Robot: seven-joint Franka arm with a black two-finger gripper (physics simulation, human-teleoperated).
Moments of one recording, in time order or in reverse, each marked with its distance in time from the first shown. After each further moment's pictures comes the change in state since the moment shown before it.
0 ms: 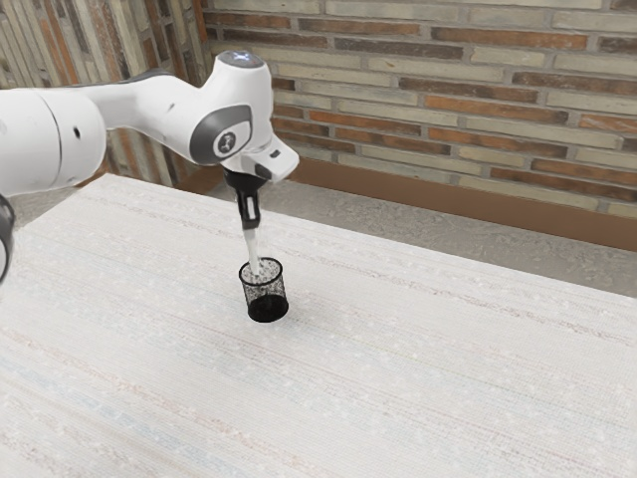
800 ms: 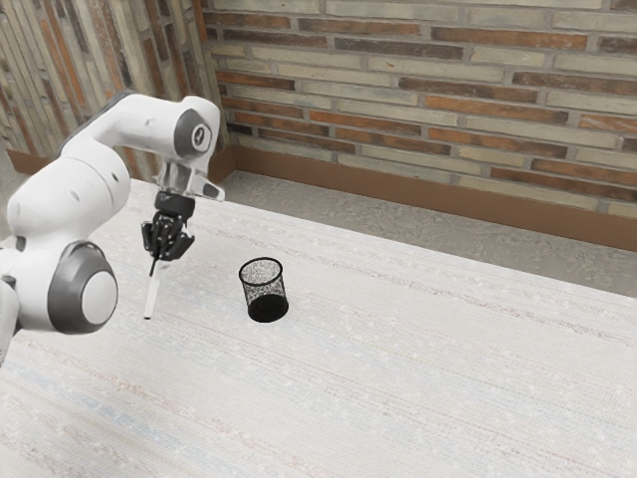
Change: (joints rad) arm 0.240 0.723 0.020 0.981 -0.036 -0.998 -0.268
